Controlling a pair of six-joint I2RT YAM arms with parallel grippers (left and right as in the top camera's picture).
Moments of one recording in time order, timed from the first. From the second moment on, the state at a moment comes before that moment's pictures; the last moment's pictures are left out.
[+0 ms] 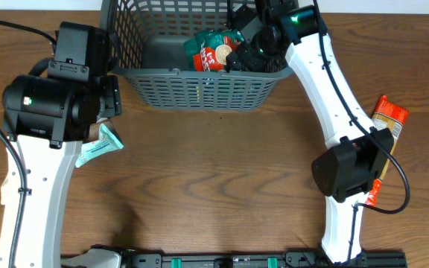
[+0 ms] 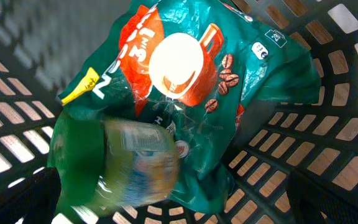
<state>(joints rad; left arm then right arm) -0.21 1.44 1.83 -1.47 -0.45 -0.22 0.35 2.16 2.22 -1.16 -0.12 -0.37</state>
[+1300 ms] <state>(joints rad) -0.21 1.44 1.83 -1.45 -0.45 -0.22 -0.50 1.88 2.50 -1.70 0.02 0.26</state>
